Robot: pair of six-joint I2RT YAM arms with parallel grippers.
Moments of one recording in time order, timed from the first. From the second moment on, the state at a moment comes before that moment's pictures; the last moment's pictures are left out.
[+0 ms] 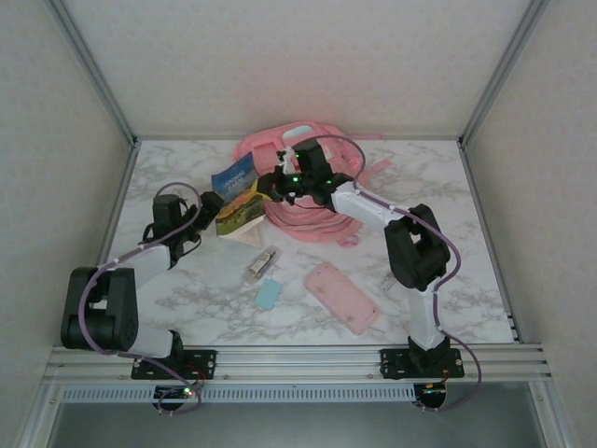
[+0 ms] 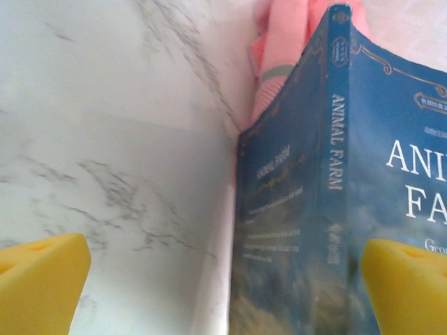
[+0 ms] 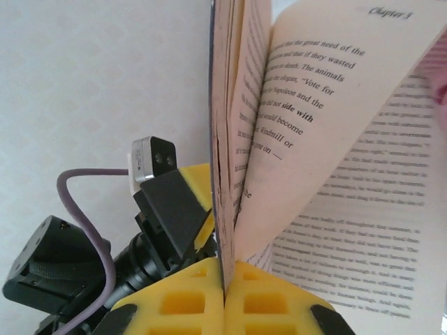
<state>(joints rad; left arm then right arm) -0.05 1.44 0.60 0.28 0.37 -0.94 0.65 2.03 1.57 -0.04 -0.72 1.00</state>
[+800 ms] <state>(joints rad) -0.19 1.42 0.73 0.27 0.38 -1.00 0.58 1.87 1.31 0.07 -0.67 1.06</state>
